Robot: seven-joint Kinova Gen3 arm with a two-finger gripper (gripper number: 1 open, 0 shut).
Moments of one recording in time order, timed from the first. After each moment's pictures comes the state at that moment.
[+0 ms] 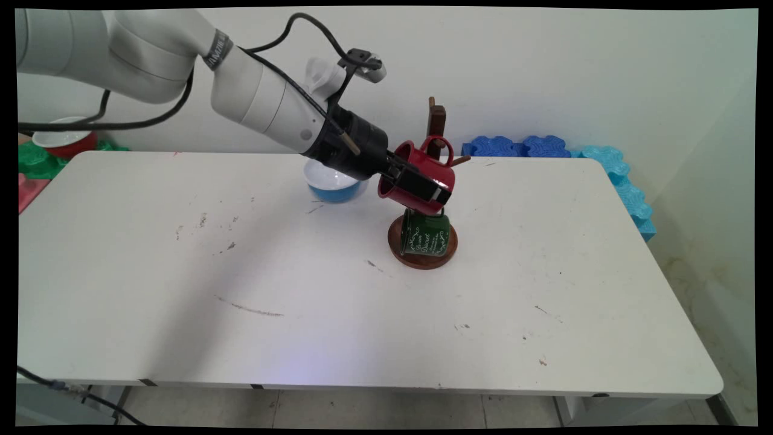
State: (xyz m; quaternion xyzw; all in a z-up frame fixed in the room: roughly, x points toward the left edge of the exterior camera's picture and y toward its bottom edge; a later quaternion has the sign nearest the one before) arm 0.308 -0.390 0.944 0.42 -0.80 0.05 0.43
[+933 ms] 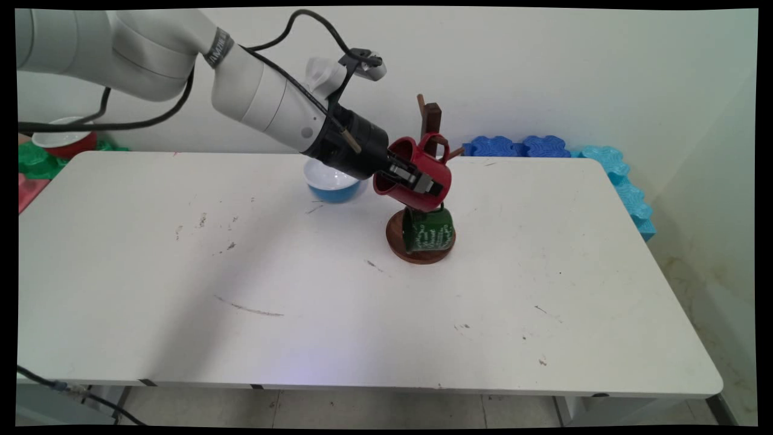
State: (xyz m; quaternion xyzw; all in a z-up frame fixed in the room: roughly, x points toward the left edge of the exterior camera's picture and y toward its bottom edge) arm 0.309 -0.391 0.945 0.43 -0.79 0.05 0.43
